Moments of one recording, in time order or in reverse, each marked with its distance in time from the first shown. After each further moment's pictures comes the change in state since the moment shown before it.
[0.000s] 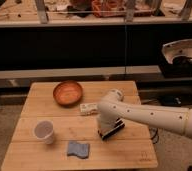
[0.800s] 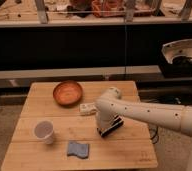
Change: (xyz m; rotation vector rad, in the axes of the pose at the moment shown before) arm -0.003 -0.020 0.000 -0.002 0.012 -0.055
